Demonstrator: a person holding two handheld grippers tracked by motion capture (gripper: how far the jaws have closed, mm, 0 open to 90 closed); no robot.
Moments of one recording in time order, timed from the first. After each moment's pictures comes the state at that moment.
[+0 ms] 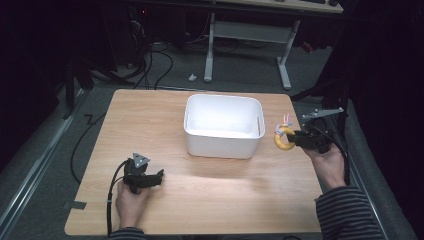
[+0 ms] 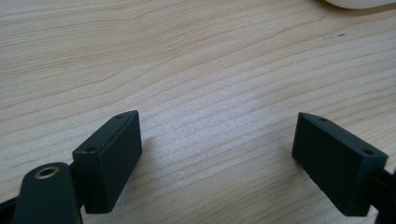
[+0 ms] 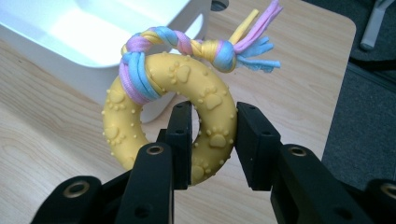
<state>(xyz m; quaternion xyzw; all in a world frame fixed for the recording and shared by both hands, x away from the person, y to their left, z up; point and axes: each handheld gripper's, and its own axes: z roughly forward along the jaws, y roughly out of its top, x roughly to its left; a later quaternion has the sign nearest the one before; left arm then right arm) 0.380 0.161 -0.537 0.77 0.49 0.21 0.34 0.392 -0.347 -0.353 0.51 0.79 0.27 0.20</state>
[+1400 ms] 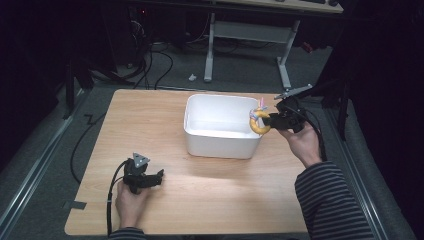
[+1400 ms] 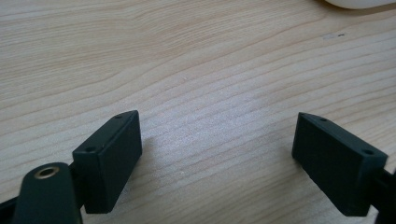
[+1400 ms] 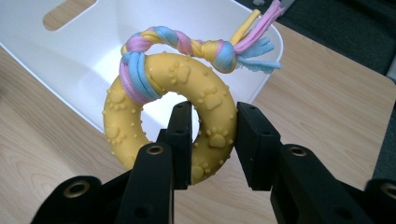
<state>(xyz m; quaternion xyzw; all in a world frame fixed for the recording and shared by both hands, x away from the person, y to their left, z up) 0.379 0.161 -0.537 0.77 0.49 0.21 0.34 0.438 -0.281 -0.326 0.46 0.82 0.28 0.19</state>
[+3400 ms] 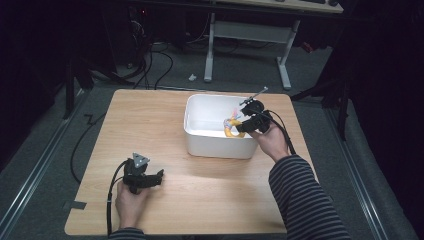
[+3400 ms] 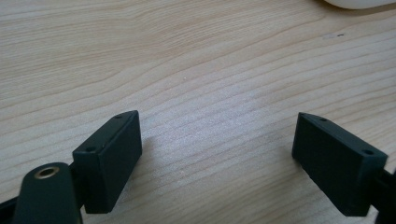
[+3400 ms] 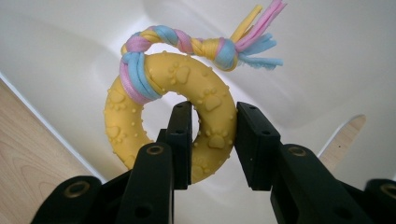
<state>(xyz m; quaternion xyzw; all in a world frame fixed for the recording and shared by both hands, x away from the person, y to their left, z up) 0.379 0.161 -0.537 0.77 0.49 0.20 0.34 0.479 -0.214 -0.376 0.45 0.86 0.22 0.13</state>
